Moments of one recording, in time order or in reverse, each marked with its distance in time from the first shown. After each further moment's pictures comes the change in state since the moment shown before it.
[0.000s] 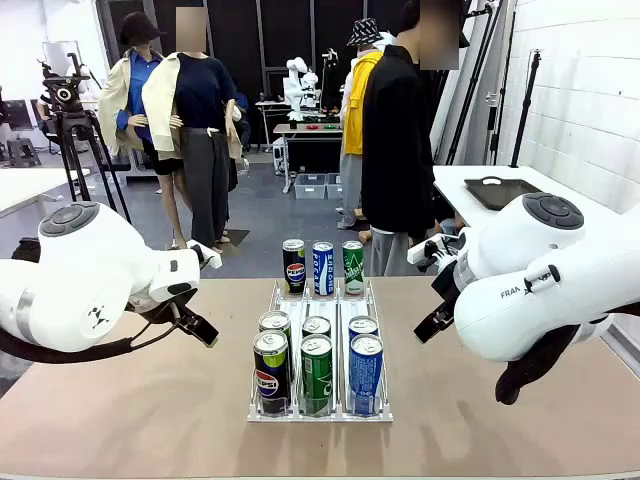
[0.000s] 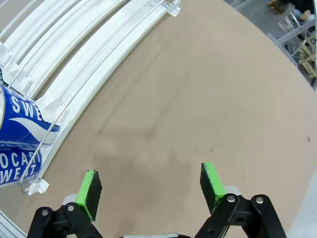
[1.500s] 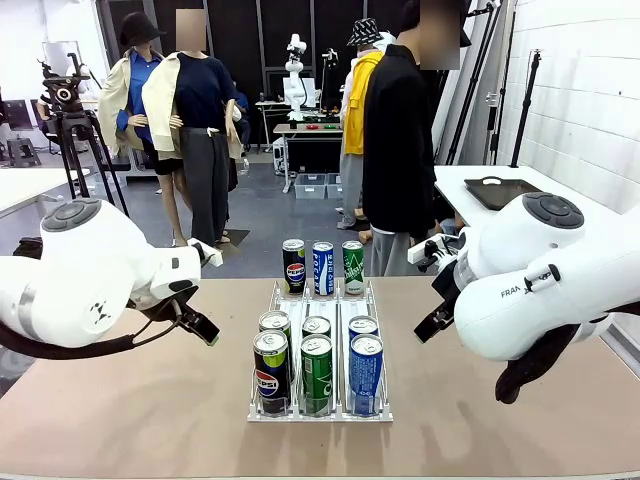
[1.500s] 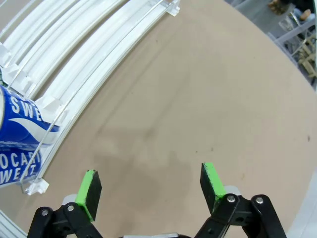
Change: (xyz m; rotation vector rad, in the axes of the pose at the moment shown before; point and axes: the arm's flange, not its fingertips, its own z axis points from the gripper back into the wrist) left arm 0.008 0.001 0.003 -0.010 0.013 0.010; right arm 0.002 -0.002 0.002 0.000 0.002 -0.005
